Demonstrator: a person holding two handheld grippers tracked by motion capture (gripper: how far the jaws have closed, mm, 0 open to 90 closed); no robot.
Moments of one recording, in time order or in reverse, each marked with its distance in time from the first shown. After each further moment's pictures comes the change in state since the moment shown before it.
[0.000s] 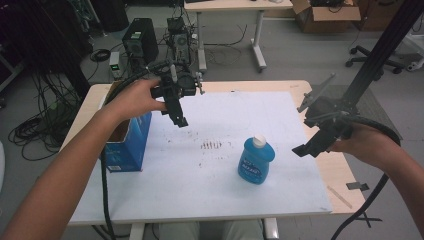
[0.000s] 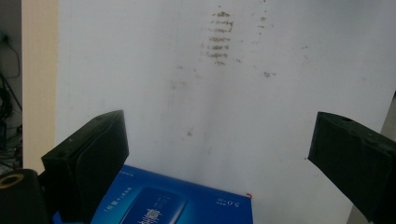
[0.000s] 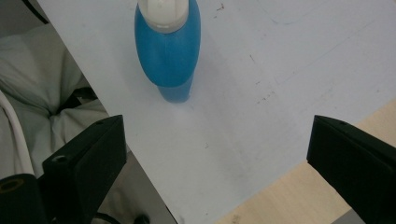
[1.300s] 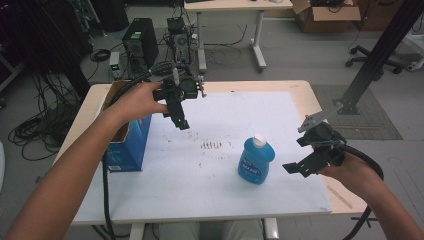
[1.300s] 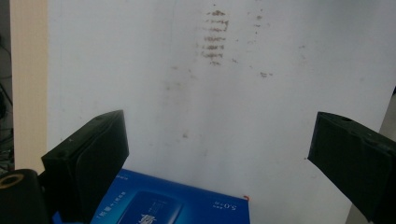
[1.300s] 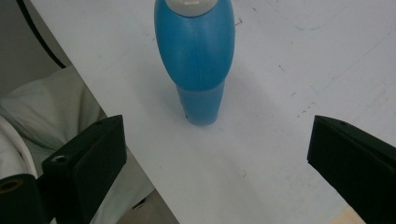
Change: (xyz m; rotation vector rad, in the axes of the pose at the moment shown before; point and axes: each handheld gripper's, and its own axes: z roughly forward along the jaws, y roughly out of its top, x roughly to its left) left arm -0.002 0.002 0.008 0.007 -0.016 0.006; right arm 0.022 -0.038 0.042 -0.180 0.048 0.119
